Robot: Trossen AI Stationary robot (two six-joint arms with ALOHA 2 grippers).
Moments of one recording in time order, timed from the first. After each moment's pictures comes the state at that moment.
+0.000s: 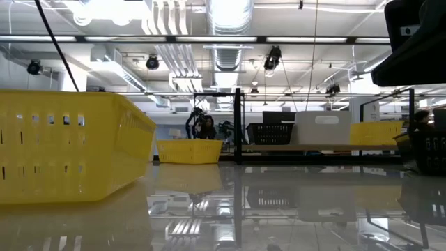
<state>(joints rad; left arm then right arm) -0.97 2.09 1.70 -1.17 0.00 -1.96 0.87 1.74 0.76 0.25 0.89 0.11</state>
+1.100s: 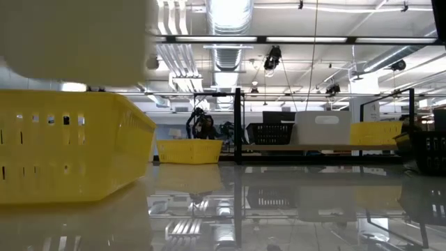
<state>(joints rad) -0.65 1.99 2.35 -1.57 0.02 -1.04 1.01 1.60 0.76 -0.05 0.93 0.34</state>
